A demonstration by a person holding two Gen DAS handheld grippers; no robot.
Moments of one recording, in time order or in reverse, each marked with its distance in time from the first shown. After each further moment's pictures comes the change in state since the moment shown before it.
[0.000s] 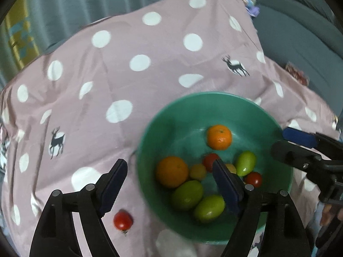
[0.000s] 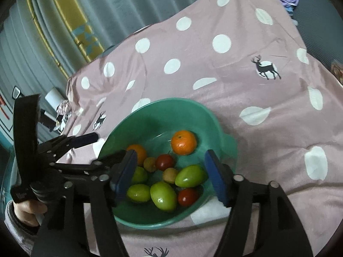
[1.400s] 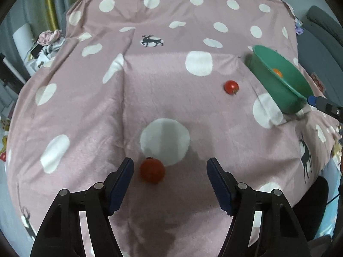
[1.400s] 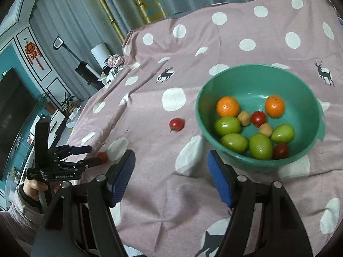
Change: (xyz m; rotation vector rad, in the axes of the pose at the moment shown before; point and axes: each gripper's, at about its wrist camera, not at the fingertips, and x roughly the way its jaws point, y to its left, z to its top) left arm -0.090 0.137 -0.215 -0.305 0.104 0.066; right arm -0.004 0.115 -0.071 -0.258 0.163 0.239
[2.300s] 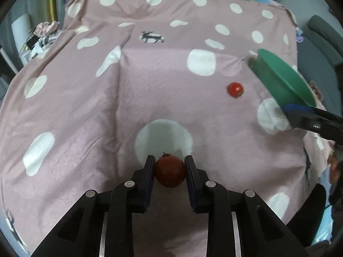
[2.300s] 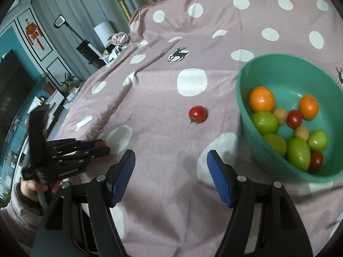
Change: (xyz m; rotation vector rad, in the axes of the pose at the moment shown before) left arm 0.023 0.010 0.002 -0.043 -0.024 -0.069; right arm 0.069 0.033 0.010 -0.074 0.125 -0.007
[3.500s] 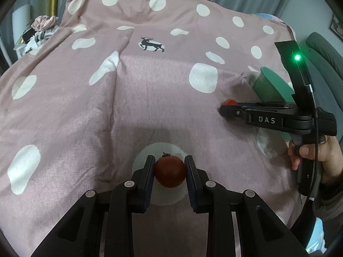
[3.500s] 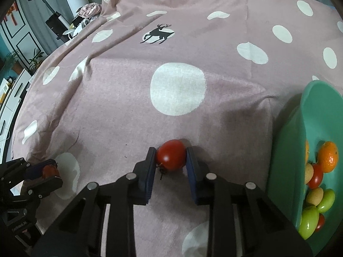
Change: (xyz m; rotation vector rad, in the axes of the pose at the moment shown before) left arm 0.016 0.018 0.019 -0.063 -0.051 -0.081; right arm 0.105 -0.004 0.062 -0.057 0.163 -0.217
